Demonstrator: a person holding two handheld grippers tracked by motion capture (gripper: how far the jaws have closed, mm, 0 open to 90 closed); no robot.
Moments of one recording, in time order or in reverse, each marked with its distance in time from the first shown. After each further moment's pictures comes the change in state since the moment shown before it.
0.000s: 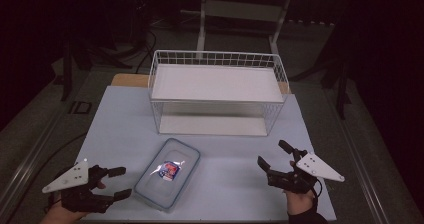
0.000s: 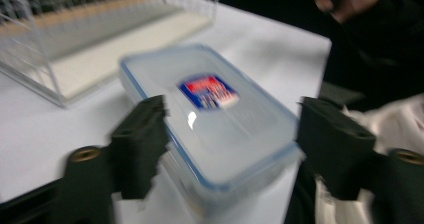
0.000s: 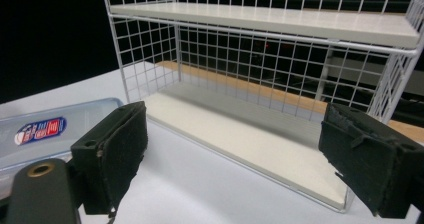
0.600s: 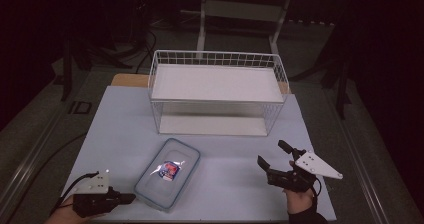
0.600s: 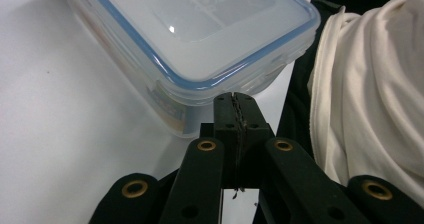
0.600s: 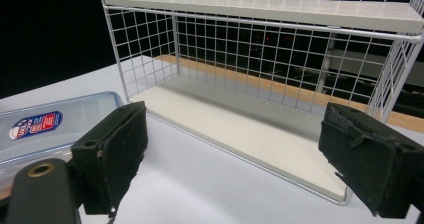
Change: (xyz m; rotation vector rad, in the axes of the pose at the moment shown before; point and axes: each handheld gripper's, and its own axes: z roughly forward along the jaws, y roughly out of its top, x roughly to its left) left arm 0.005 -0.025 0.027 0.264 -0.076 0.030; right arm -0.004 -0.003 0.003 0.020 0.002 0.018
